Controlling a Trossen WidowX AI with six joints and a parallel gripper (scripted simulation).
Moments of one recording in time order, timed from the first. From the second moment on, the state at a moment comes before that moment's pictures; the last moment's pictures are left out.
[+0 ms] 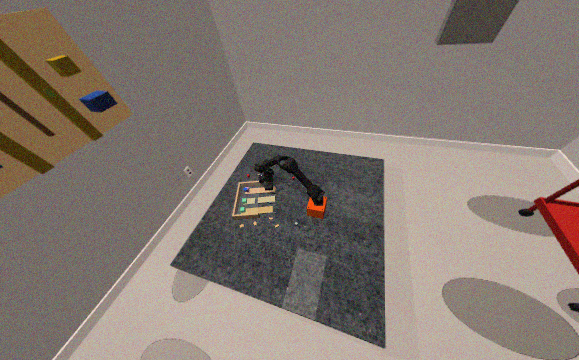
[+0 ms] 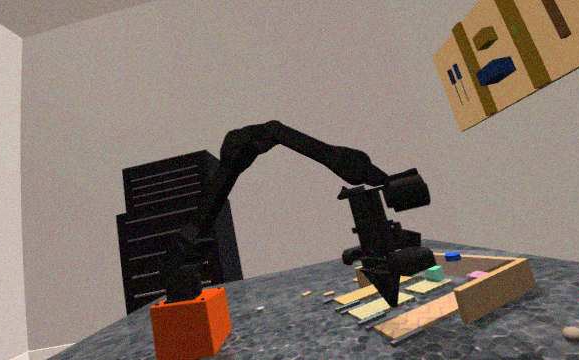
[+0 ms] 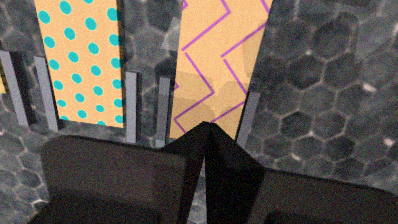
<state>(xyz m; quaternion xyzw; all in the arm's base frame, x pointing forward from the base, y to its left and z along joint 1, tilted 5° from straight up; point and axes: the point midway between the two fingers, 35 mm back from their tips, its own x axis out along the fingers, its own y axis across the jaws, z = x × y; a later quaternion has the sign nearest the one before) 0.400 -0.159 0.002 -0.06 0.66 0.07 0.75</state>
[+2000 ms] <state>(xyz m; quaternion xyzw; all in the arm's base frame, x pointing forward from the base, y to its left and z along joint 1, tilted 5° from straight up) 0.400 -0.156 -0.032 -0.06 0.66 0.07 0.74</state>
